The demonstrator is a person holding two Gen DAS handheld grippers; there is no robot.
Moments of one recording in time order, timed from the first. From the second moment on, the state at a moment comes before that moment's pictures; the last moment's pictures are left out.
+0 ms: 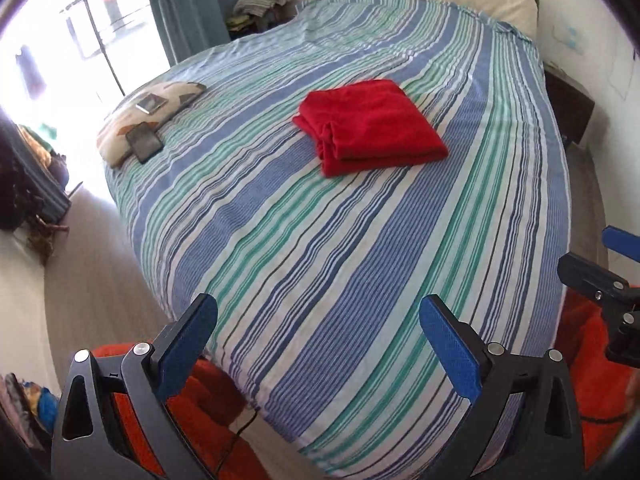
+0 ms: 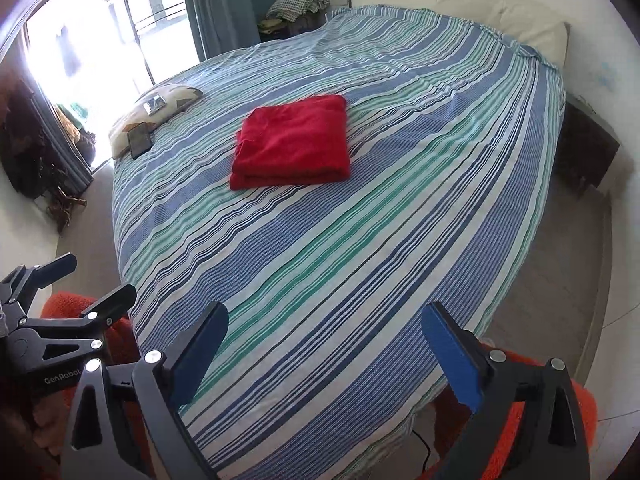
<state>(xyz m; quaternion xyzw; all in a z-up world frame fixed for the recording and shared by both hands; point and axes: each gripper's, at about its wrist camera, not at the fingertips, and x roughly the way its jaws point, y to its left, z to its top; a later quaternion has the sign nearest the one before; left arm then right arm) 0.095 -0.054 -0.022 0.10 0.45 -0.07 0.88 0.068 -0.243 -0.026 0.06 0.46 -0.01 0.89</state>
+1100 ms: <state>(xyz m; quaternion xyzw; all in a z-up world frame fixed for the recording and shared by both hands) 0.077 -0.044 0.003 0.13 0.43 -0.05 0.89 0.049 -0.205 0.007 0.00 0.44 -0.02 0.90</state>
